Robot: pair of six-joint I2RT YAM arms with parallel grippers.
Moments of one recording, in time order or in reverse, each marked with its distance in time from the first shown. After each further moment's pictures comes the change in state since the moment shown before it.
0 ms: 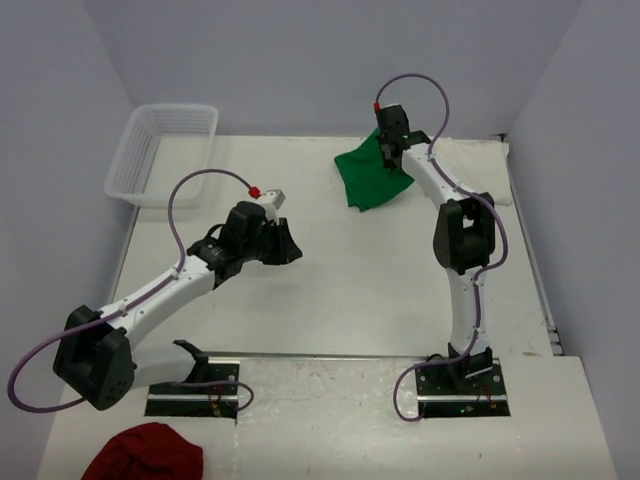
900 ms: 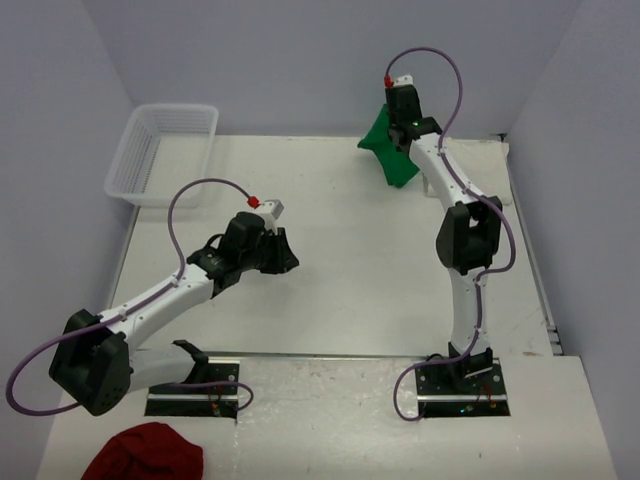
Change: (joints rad) left arm -0.013 -0.071 -0.107 0.047 -0.025 0.012; right arm -0.024 -0.011 0.134 0.051 0.188 -0.116
